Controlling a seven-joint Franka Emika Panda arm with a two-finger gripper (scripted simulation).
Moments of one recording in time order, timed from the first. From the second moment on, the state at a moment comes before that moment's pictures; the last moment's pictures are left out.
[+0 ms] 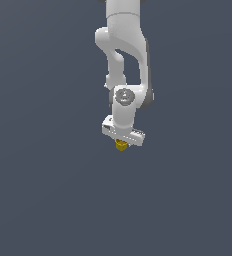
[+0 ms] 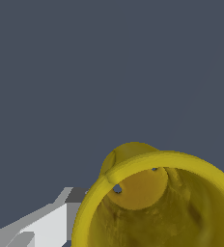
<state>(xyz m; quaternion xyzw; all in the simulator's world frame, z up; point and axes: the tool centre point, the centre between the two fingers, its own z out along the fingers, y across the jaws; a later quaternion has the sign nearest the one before) -0.053 0.030 0.047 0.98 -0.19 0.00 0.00</state>
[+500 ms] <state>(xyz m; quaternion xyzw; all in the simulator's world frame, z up) -0.052 0.030 0.047 0.98 -0.19 0.00 0.00</state>
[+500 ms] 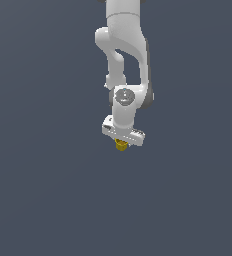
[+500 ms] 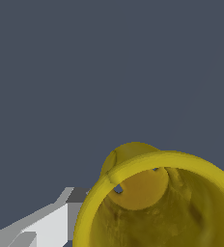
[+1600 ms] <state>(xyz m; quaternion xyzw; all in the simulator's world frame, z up) -0.012 -0.050 0.147 0.98 -0.19 0.00 0.00</state>
